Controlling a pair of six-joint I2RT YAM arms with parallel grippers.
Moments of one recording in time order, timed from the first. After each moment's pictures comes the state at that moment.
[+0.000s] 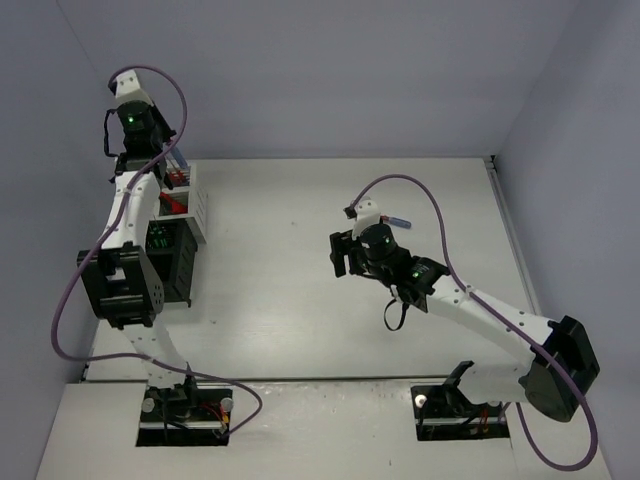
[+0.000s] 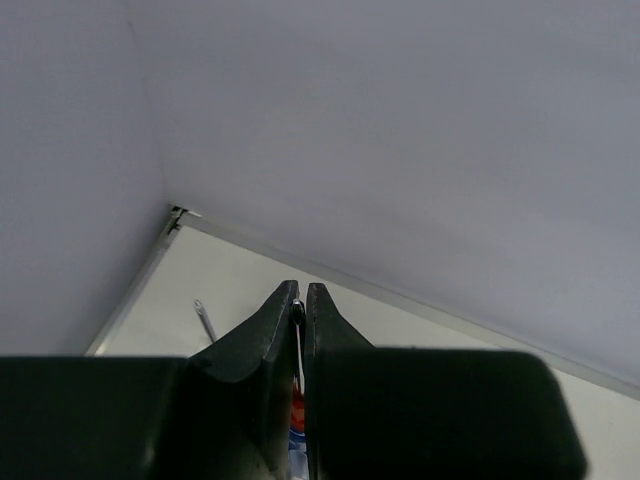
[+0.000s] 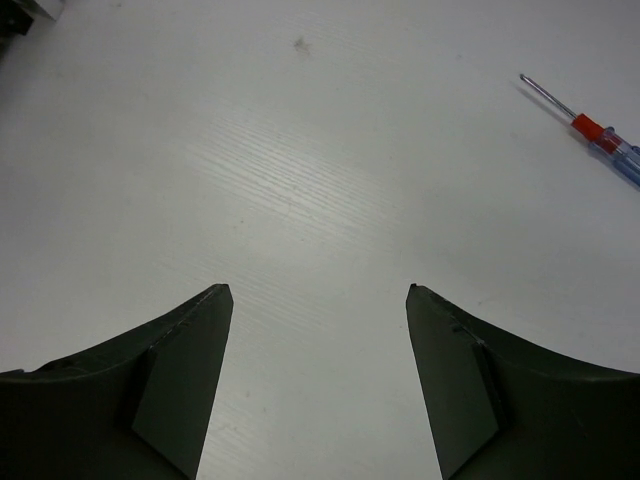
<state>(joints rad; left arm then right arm) 0.09 1.82 1.74 -0.04 -0.14 -0.25 0.79 1.25 0.88 -0.14 0.23 0.25</state>
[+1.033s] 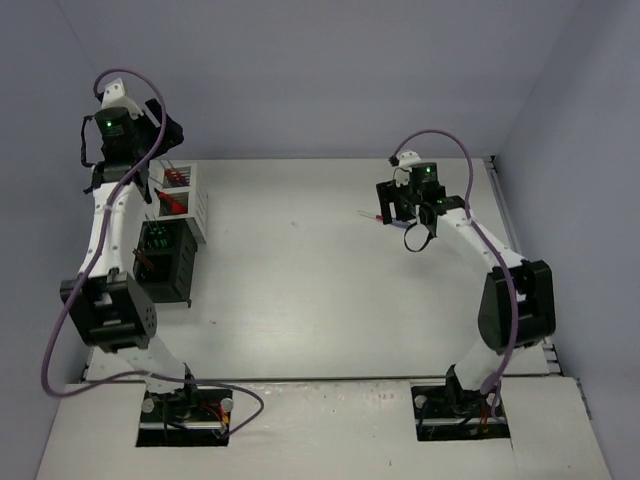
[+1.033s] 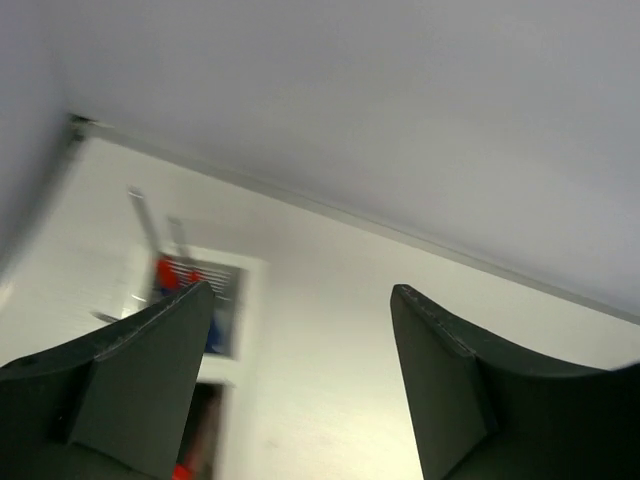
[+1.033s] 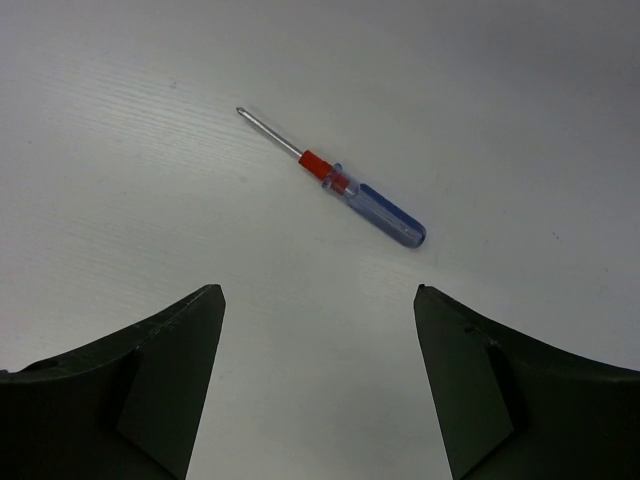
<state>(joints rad) 0.15 1.72 1.71 -0.27 0.11 -0.37 0.26 1.62 1.20 -0.26 -0.01 -0.06</state>
